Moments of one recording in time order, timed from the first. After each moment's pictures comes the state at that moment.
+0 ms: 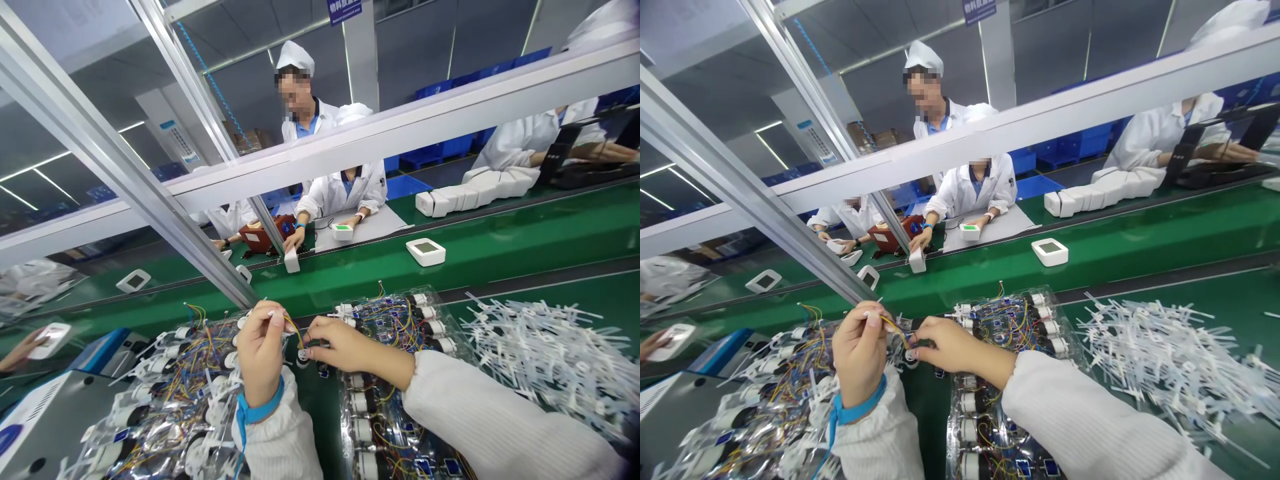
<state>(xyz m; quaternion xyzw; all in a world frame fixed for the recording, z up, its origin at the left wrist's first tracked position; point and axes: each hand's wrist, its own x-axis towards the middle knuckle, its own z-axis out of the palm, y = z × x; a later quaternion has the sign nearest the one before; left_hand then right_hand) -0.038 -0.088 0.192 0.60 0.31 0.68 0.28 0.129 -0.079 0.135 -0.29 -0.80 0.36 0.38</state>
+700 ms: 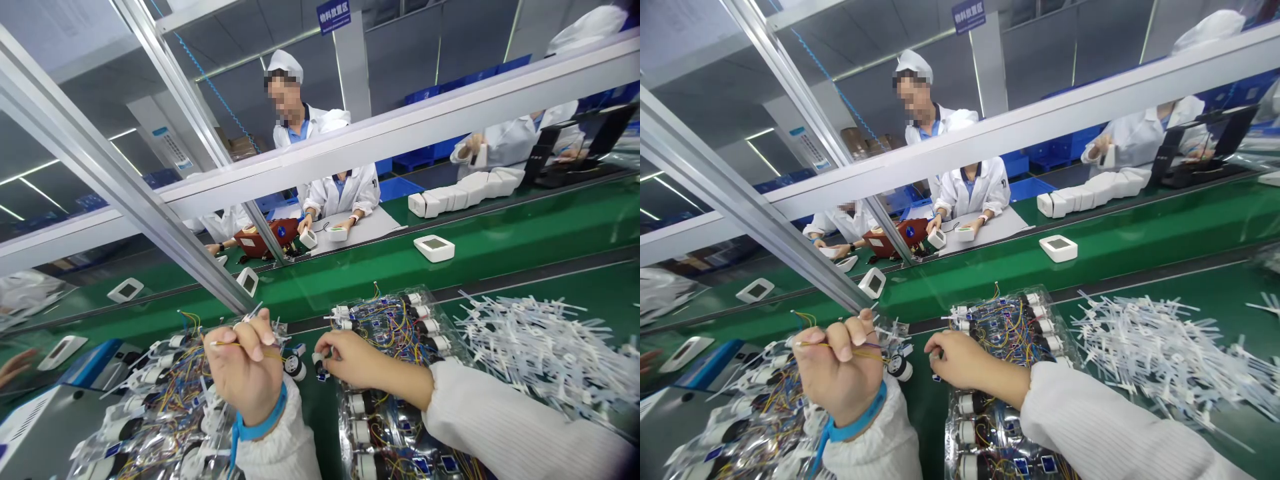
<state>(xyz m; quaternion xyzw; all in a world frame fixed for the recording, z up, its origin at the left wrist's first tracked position) -0.023 -0.108 0.214 0.47 0.12 0.79 0.38 0.139 -0.106 0.120 -0.44 -0.67 0.49 0.33</state>
